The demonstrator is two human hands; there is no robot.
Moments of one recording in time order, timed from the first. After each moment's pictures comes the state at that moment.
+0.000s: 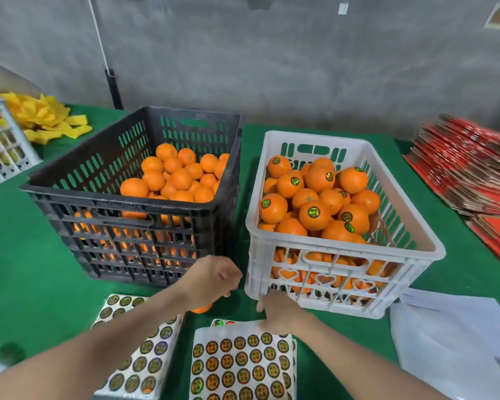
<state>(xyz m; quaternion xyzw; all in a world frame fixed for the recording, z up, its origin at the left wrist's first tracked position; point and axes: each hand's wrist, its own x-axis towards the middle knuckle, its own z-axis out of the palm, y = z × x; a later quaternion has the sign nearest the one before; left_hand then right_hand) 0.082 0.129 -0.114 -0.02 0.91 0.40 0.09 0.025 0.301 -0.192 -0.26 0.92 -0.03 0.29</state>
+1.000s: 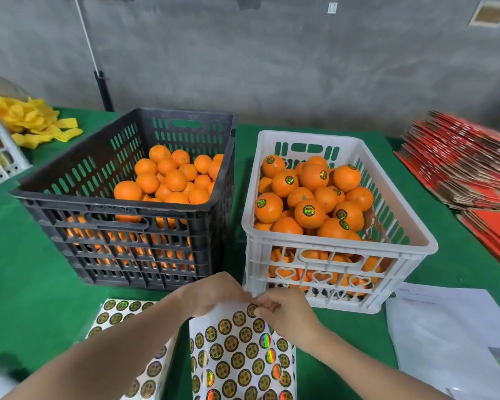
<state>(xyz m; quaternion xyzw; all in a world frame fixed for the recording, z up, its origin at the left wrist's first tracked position) 0.055 0.146 -0.153 -0.13 0.78 0.54 0.29 0.055 0.326 -0.177 -0.27 0.86 -0.42 0.08</state>
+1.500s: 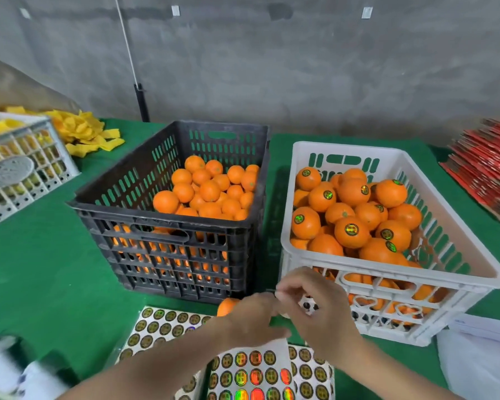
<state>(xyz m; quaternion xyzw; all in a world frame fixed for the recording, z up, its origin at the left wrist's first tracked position) 0.072 0.140 -0.158 0.15 0.95 0.26 0.11 0.069 0.290 -0.095 -0.38 0.78 -0.48 -0.14</state>
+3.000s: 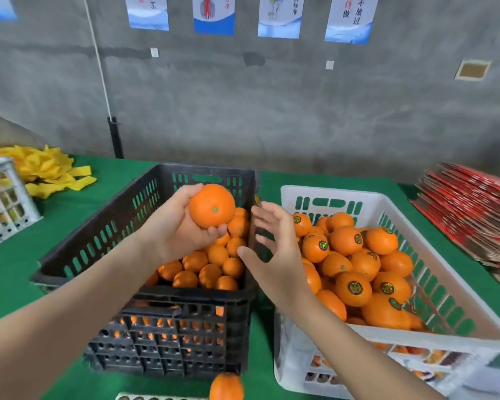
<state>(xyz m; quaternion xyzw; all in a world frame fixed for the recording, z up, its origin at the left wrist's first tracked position) -0.024 0.005 0.028 -0.09 0.47 0.87 0.09 -0.018 0.191 -0.015 -0.31 0.72 -0.61 -0.09</state>
